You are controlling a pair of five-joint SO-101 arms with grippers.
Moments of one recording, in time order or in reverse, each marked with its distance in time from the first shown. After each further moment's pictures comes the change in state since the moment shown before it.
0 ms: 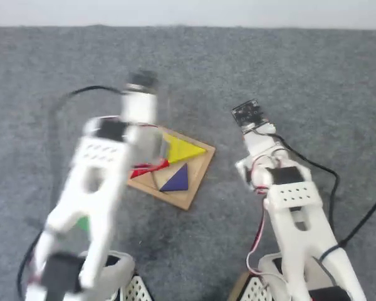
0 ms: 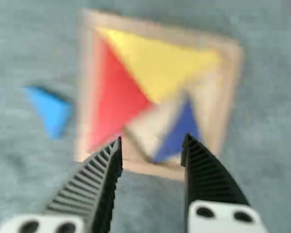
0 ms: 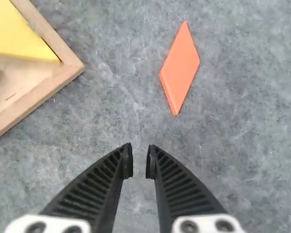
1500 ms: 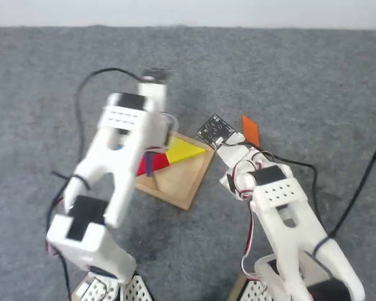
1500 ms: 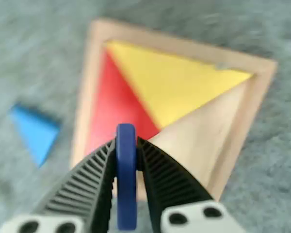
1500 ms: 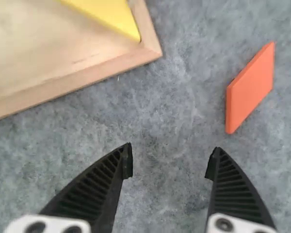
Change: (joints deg) left arm 6.8 31.6 -19.4 3.3 -1.1; right arm -6.5 1.1 -0.2 4.0 9.2
